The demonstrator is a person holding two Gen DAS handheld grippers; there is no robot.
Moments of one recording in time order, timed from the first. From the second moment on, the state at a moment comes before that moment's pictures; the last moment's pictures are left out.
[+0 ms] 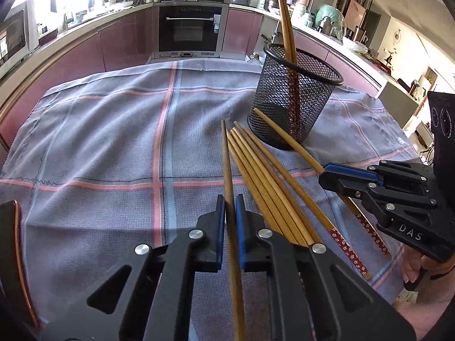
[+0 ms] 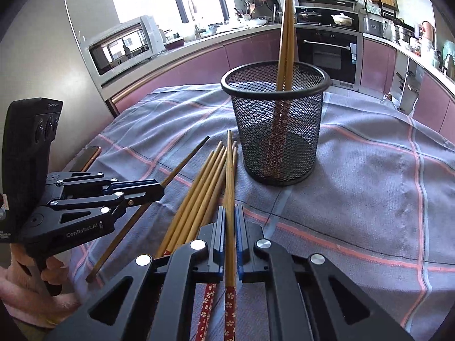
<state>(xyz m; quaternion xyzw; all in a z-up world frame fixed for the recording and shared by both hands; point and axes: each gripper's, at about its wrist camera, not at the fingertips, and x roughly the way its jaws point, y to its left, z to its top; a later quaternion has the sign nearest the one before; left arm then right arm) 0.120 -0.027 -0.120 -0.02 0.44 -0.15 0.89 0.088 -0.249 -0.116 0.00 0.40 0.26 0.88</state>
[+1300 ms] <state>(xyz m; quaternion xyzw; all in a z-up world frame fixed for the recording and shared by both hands) 0.095 0.002 -0.011 -0.09 0.33 -0.23 0.91 0.085 -0.274 -0.054 0.04 0.30 0.29 0.91</state>
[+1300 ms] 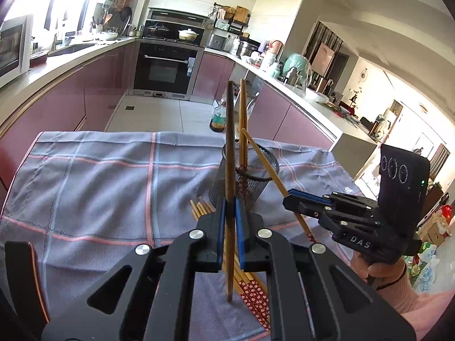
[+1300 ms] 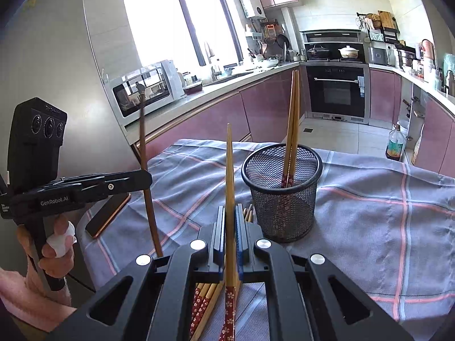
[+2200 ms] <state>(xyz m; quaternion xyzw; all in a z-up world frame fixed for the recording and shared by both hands) 0.162 -0.021 0.092 -0.11 0.24 -0.25 0.93 0.151 -0.286 -0.004 0.07 0.20 0.26 0.94</state>
